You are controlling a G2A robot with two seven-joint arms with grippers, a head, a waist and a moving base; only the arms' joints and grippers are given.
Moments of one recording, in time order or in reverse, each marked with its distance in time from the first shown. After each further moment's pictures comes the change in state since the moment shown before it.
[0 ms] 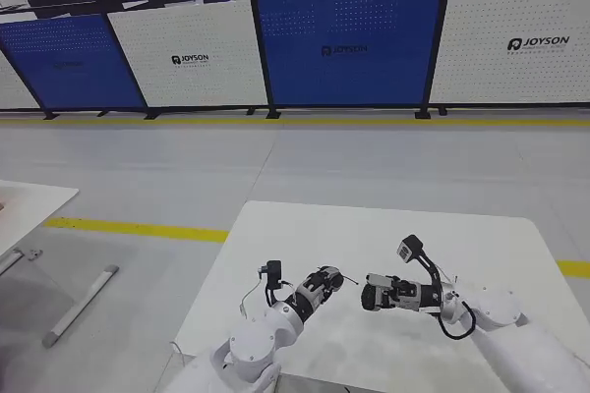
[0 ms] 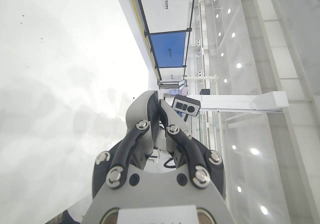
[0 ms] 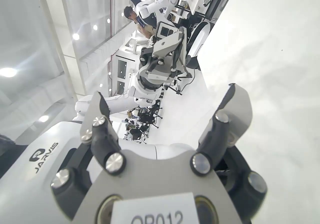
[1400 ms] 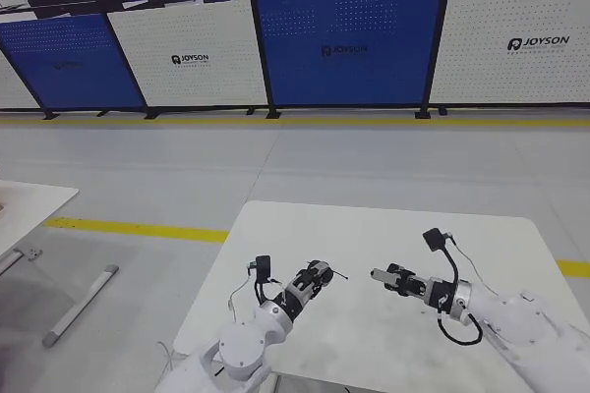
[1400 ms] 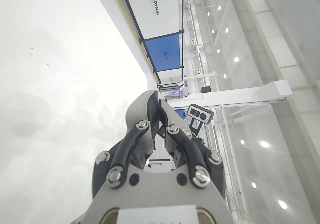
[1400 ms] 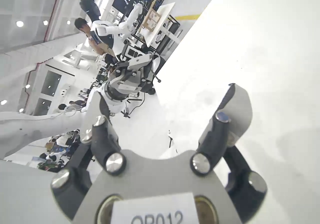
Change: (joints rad) left arm 0.038 0.047 -0.037 -0.016 0.101 -0.095 -0.002; right arm -0.021 0.221 -0.053 -0.339 -0.384 0.000 -0.493
